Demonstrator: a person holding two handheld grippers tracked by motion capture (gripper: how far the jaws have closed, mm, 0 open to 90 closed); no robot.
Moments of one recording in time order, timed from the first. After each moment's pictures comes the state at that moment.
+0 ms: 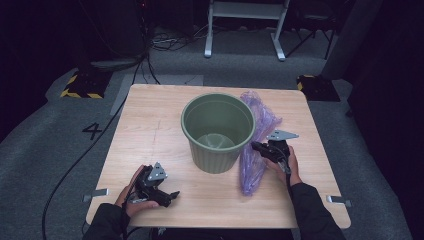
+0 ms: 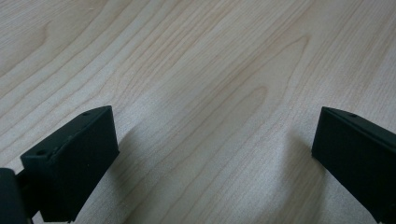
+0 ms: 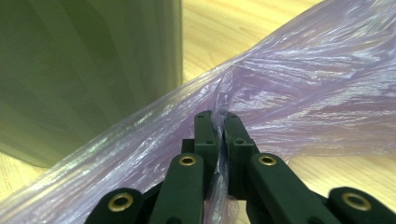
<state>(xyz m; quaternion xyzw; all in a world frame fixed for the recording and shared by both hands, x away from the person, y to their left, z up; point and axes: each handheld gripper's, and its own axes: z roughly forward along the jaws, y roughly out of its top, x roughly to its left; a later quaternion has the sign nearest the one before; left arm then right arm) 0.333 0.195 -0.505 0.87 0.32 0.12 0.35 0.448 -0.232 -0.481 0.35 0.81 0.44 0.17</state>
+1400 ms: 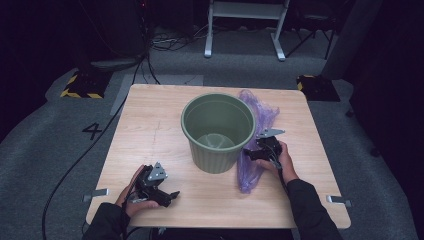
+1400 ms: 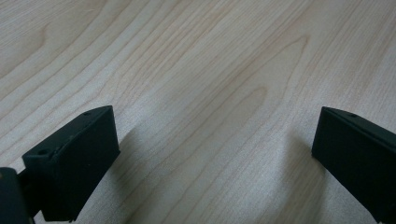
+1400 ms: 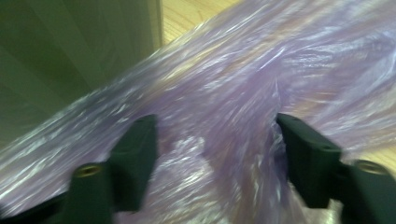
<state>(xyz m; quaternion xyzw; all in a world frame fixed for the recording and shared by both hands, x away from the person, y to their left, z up) 0.334 0.195 -0.505 0.88 0.31 0.12 0.35 0.468 -0.212 -0.497 0.37 0.84 0.36 0.17</state>
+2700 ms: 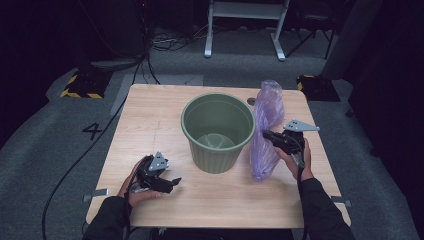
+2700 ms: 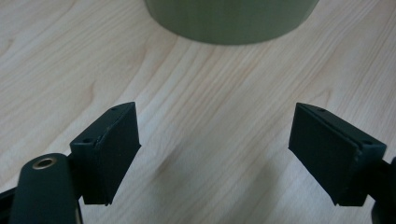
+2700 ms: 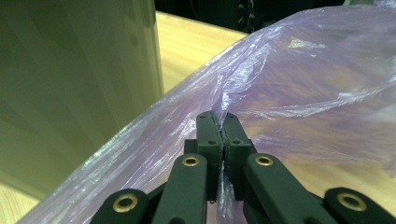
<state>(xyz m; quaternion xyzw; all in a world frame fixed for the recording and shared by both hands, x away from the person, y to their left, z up) 0.357 0.191 -0.485 0.86 0.30 0.15 0.37 0.444 -0.259 -0.429 0.37 0.76 0.49 0.20</state>
